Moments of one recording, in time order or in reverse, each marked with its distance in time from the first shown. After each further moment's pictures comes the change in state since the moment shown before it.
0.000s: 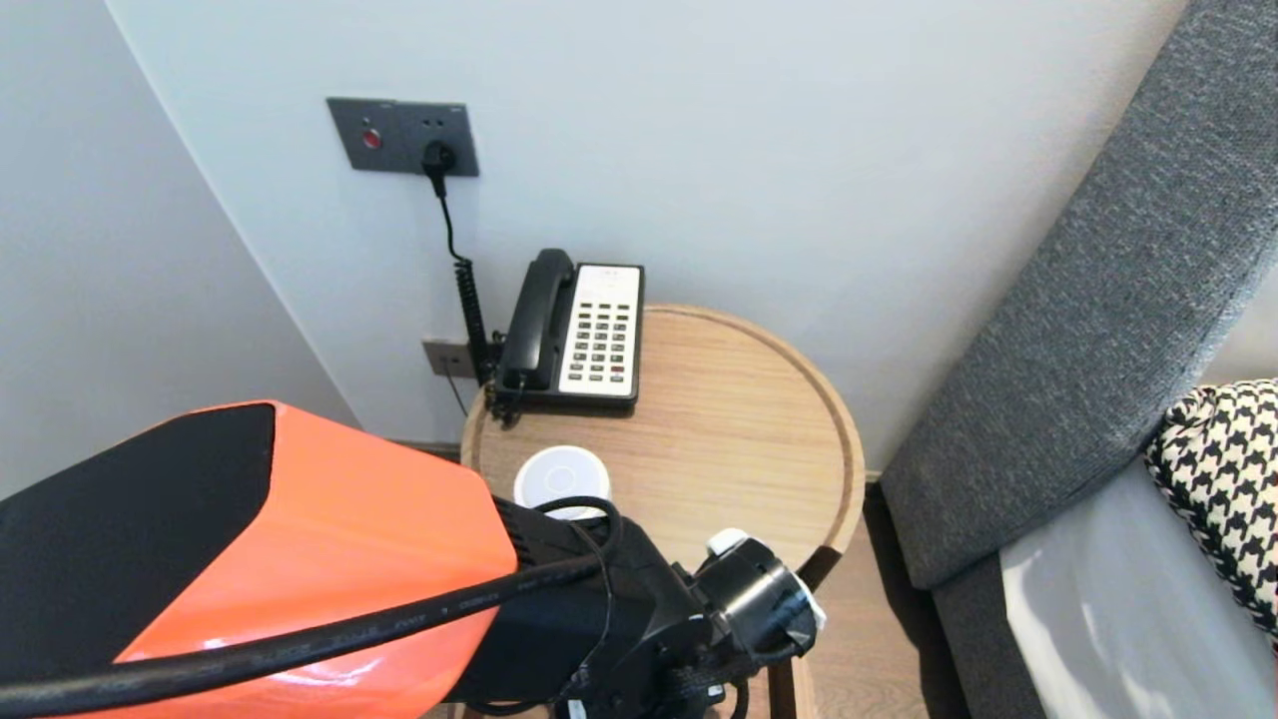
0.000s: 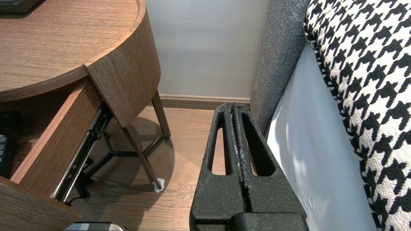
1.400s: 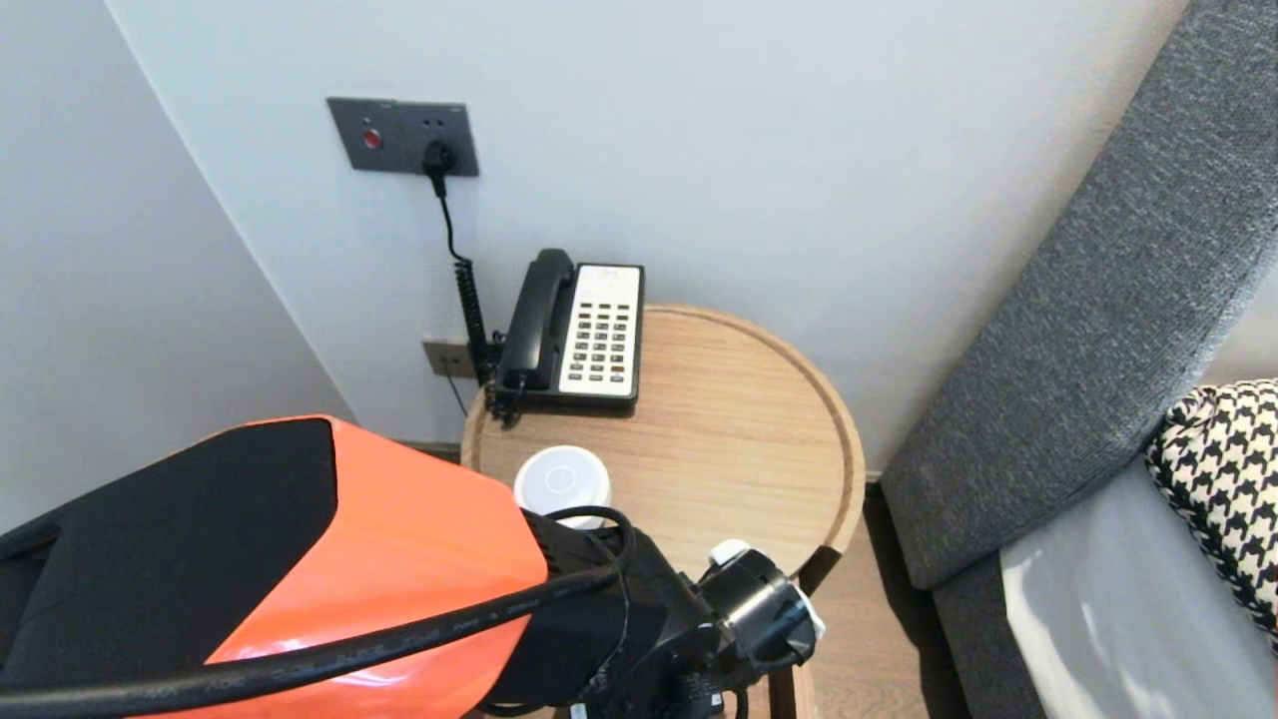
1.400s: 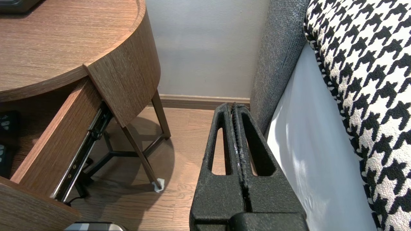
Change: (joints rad) left arm 0.000 0.030 -0.001 -0.004 -0.004 0.027; right arm 0.000 0.000 0.000 0.000 0.000 0.000
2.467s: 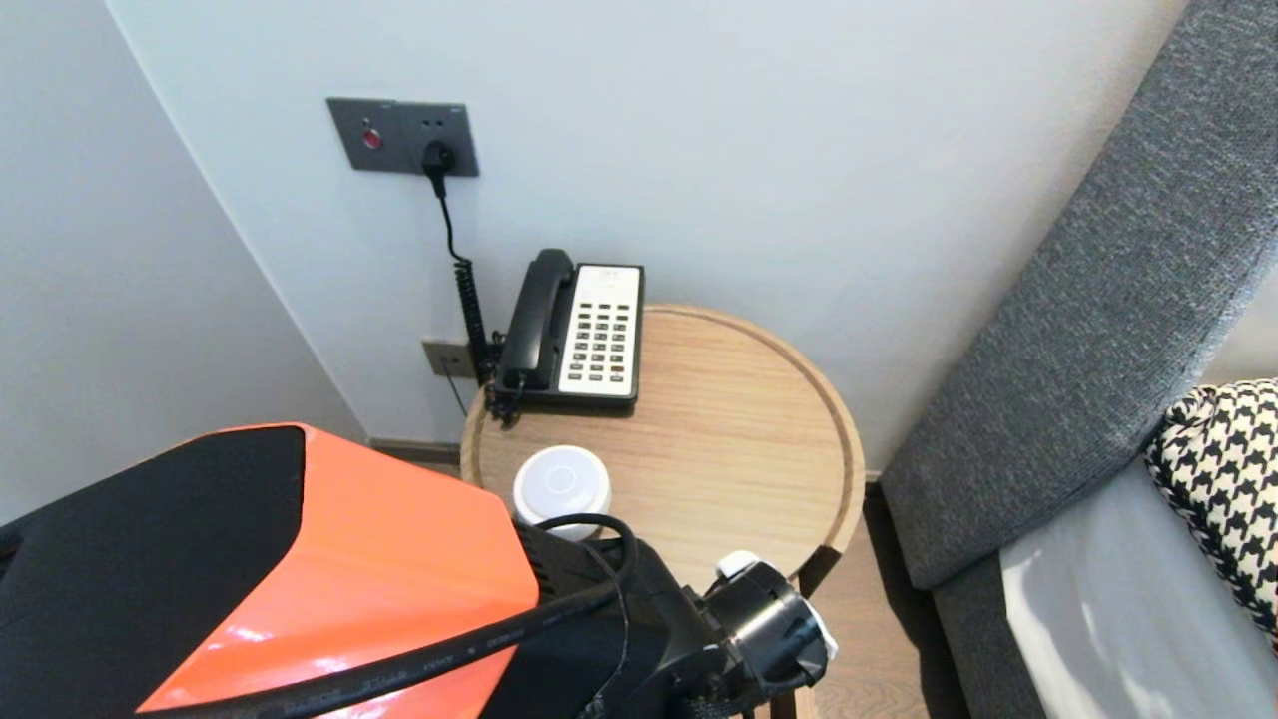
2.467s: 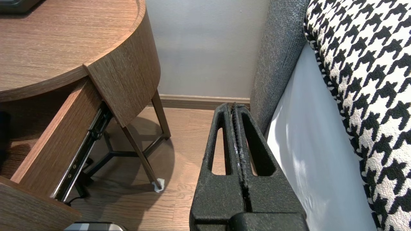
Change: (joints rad) left arm -0.026 -0.022 0.017 0.007 0.011 0.030; right arm 0.000 0.000 0.000 0.000 0.000 0.000
